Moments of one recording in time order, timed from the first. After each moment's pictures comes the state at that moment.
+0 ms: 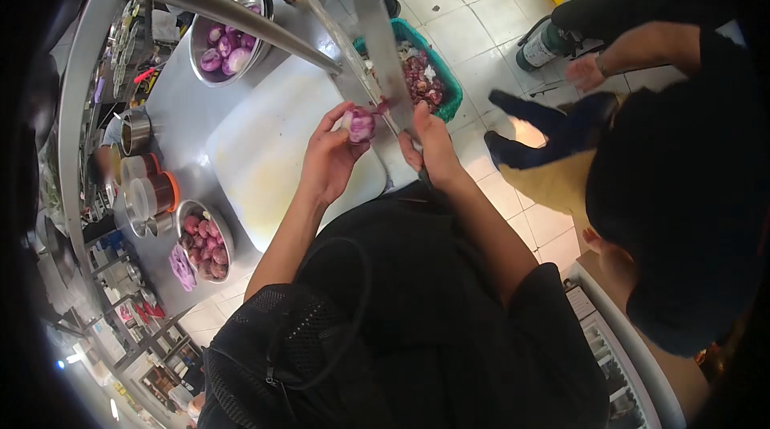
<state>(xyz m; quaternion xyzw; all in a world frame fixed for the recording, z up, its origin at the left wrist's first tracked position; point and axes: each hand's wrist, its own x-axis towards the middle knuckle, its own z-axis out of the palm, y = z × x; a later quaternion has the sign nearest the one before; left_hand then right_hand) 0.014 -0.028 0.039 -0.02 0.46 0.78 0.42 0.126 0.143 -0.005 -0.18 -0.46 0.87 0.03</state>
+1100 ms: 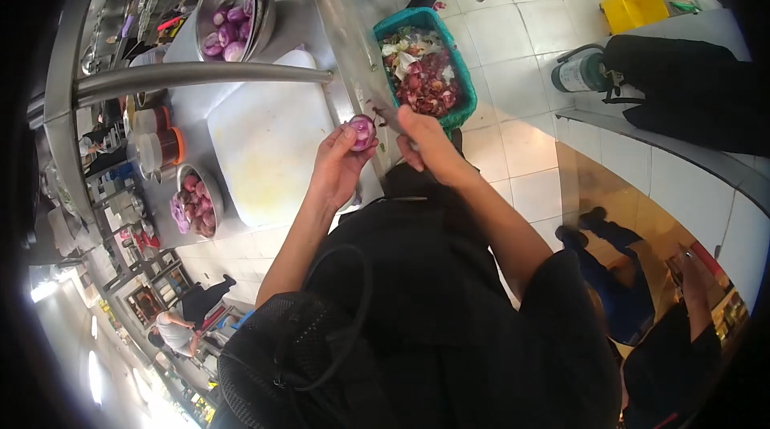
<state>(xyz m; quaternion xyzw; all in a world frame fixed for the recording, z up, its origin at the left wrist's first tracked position) 0.033 0.049 0.003 -0.18 0.51 0.77 0.33 0.081 0.253 -0.035 -0.09 -0.45 0.87 -0.20</state>
